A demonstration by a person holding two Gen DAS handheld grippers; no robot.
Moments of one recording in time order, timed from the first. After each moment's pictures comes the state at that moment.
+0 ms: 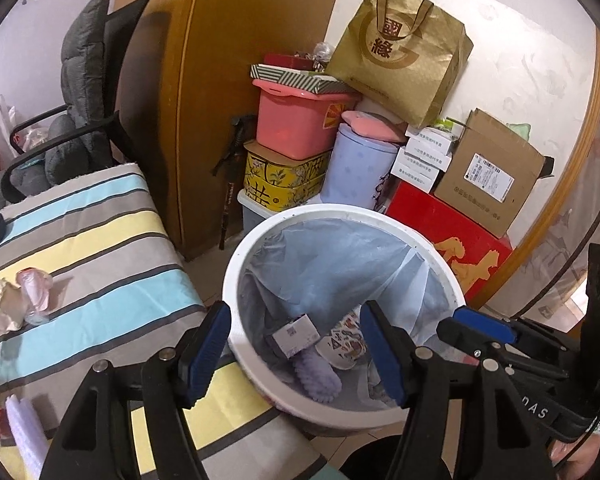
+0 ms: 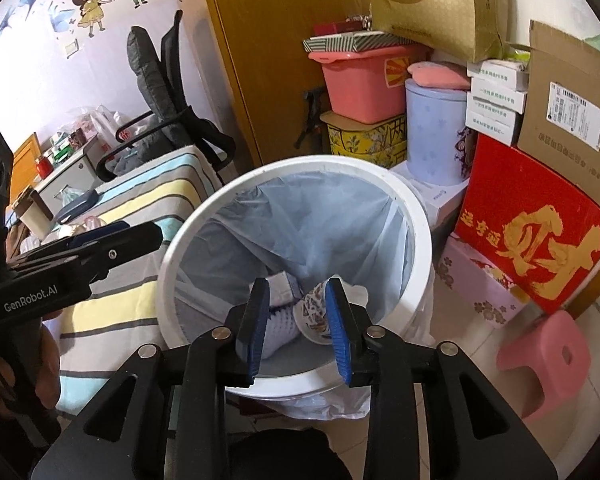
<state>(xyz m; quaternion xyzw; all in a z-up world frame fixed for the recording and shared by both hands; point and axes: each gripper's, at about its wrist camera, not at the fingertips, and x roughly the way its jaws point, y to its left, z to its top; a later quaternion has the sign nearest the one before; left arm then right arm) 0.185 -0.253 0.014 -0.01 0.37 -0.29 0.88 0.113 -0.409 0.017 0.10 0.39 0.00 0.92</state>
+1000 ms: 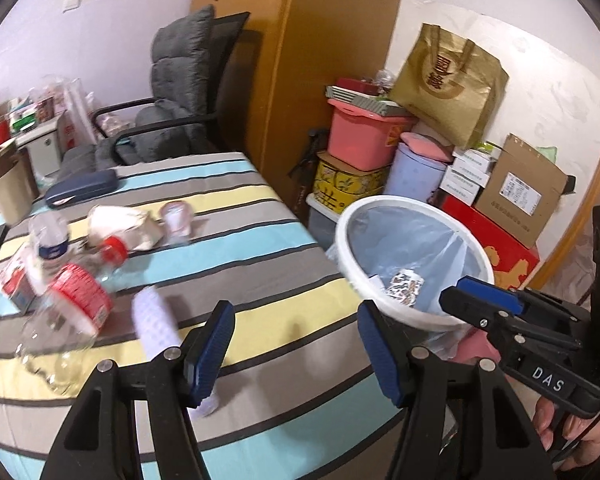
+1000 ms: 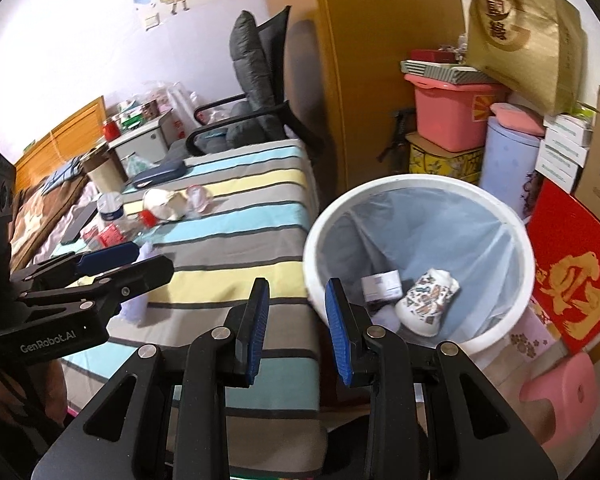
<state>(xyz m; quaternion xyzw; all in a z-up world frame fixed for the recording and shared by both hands) 0.102 -0.131 0.023 -0.03 0.36 -0.19 0.91 0.094 -0.317 0.035 0.05 0.37 0.10 0.92</state>
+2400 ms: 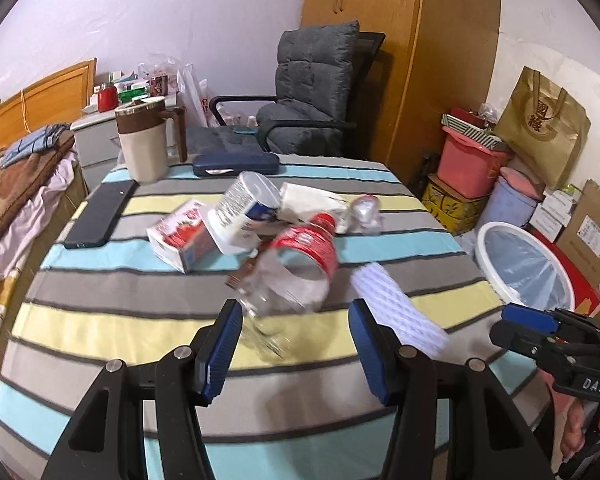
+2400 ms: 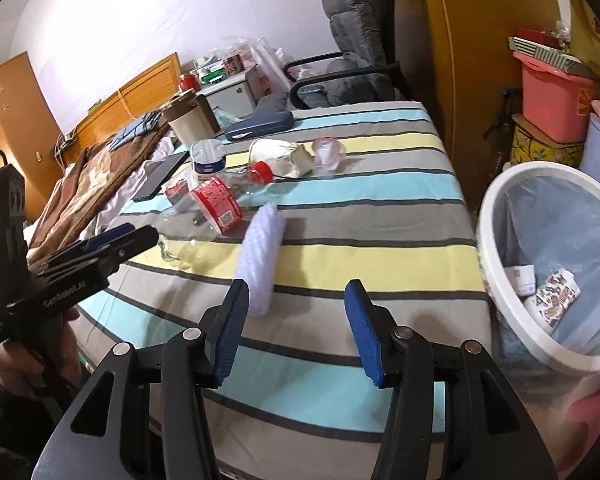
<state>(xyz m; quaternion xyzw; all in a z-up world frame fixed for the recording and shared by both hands) 0.085 0.021 0.012 -0.05 0.35 -0.04 0.94 0.110 -0.218 0.019 0.05 0.42 0.24 0.88</state>
